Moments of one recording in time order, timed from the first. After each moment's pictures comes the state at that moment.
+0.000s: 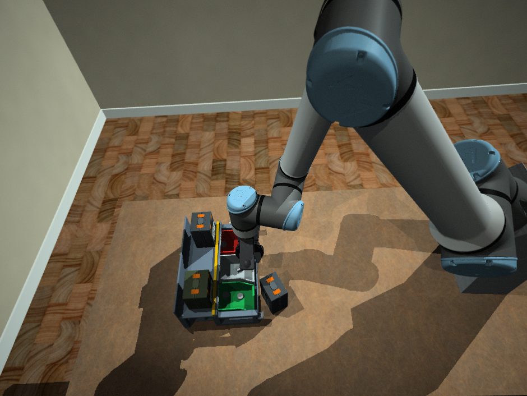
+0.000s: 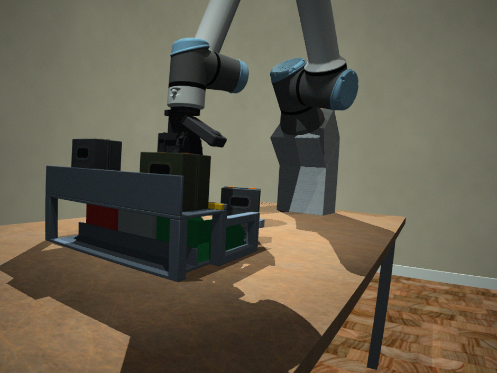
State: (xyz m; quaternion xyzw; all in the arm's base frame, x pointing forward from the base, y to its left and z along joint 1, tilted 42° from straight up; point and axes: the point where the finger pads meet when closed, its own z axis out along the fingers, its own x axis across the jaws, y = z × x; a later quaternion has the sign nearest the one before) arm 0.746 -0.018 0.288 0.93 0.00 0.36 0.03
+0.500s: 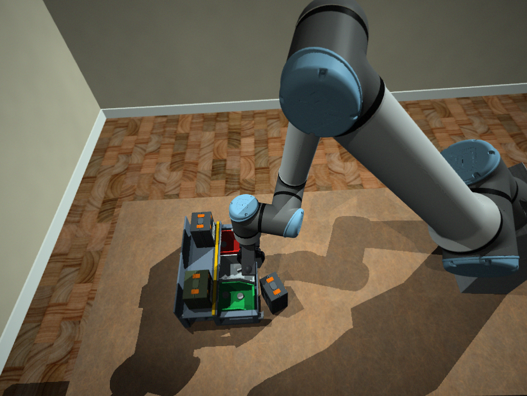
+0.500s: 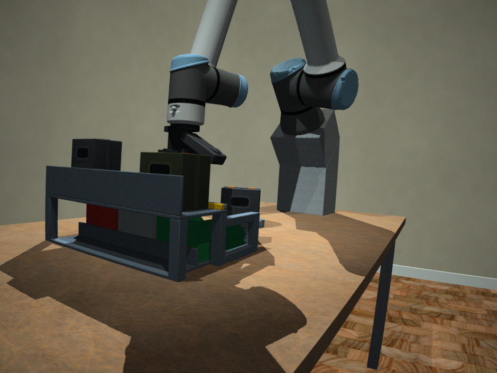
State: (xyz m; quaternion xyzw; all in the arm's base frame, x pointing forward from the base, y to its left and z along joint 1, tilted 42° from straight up) arm 0.771 -0.019 0.257 0.93 0.00 0.36 0.03
